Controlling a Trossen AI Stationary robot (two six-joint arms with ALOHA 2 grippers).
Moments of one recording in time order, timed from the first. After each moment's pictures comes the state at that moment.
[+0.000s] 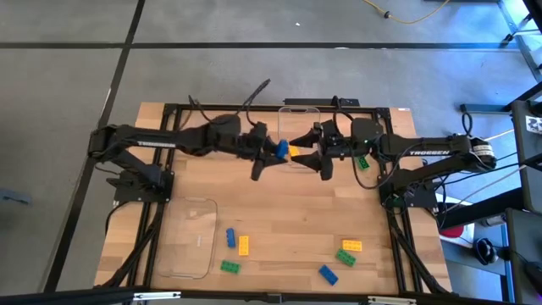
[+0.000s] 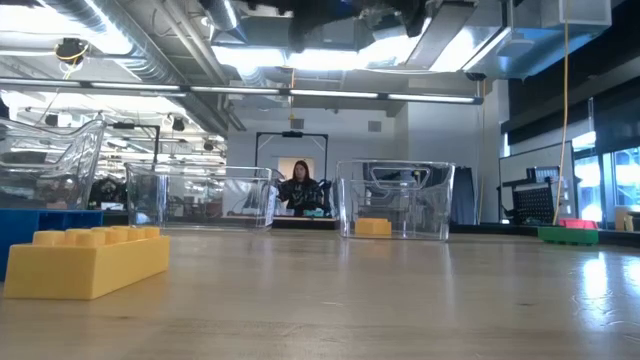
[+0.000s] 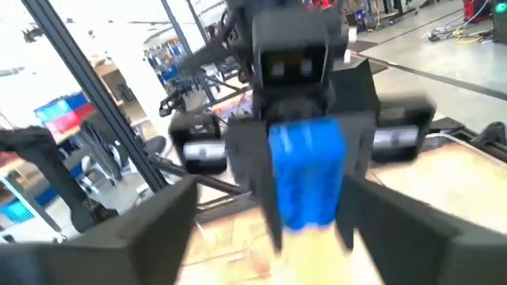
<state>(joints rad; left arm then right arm) 0.15 1.43 1.11 0.19 0.22 -0.29 -0.08 1.18 0.92 0.23 -0.16 0.41</state>
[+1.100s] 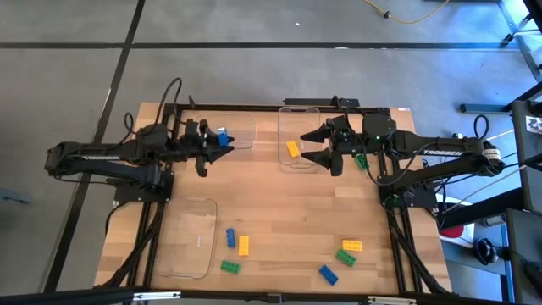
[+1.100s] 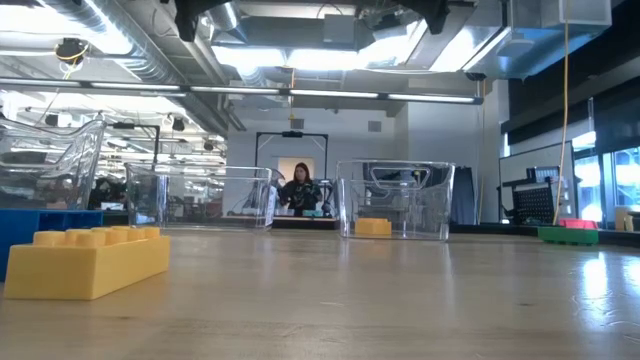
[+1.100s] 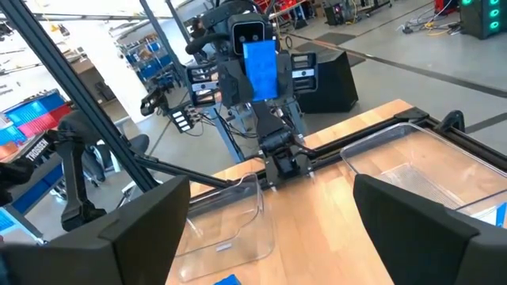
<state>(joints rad) 0.10 0.73 0.61 0.25 -0.06 -0.34 -0.10 1.07 0.93 0.06 -0.12 0.42</state>
